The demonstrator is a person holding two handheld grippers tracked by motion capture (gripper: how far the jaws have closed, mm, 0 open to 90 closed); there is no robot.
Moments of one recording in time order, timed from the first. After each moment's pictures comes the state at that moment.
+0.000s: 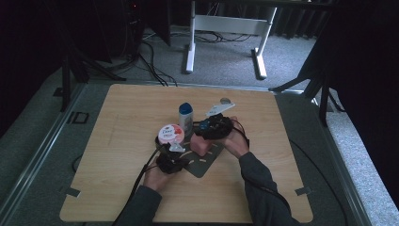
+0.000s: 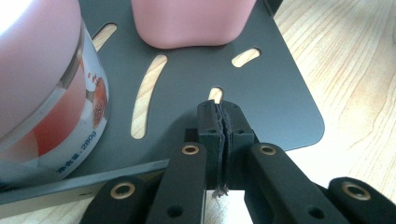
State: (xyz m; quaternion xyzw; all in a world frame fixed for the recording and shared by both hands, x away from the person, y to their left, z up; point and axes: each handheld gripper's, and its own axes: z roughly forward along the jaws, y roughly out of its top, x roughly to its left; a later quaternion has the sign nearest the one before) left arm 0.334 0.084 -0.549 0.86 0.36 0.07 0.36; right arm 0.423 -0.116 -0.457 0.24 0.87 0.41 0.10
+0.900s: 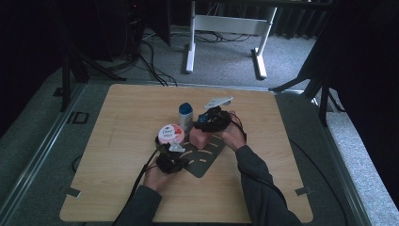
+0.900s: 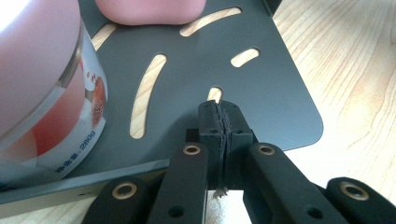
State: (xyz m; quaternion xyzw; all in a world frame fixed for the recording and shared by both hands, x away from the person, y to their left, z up) left arm 0.335 0.085 -0.549 0.86 0.36 0.06 0.36; right arm 0.449 -0.110 -0.457 0.26 0.87 0.41 0.10
